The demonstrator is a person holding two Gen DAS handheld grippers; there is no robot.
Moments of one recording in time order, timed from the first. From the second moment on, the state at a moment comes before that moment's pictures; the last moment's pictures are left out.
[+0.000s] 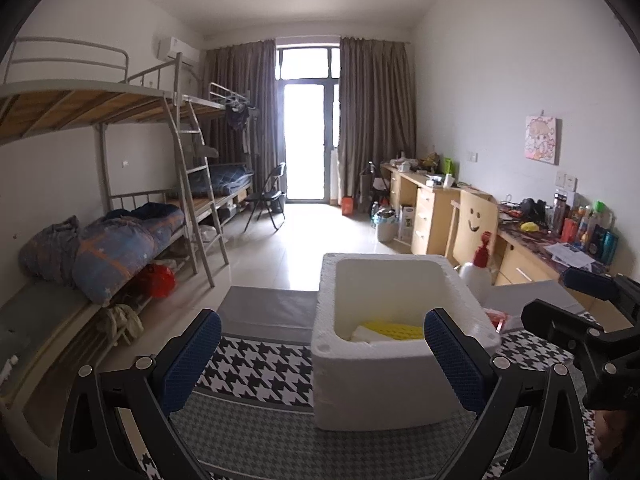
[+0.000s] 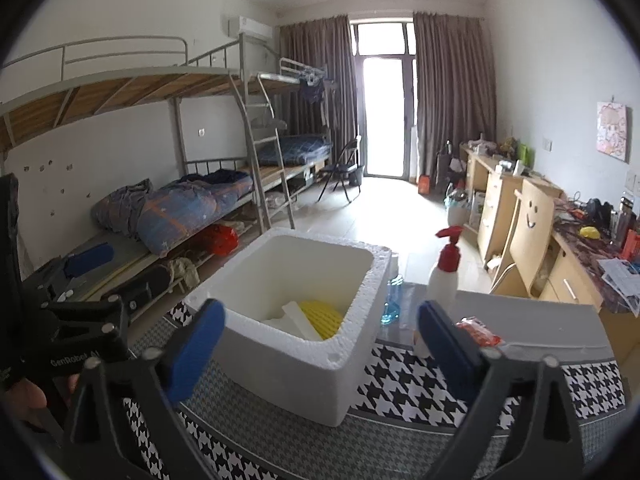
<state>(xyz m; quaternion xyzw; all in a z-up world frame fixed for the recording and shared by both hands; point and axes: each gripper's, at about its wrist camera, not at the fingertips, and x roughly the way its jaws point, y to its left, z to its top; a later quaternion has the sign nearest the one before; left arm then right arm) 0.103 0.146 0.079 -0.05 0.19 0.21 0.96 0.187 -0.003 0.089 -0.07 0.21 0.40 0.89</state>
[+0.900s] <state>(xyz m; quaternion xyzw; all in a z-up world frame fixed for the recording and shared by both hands) 0.045 0.098 0.066 -0.03 0.15 0.20 0.97 0.124 -0.058 0.078 -0.05 0.17 0.38 0.91</state>
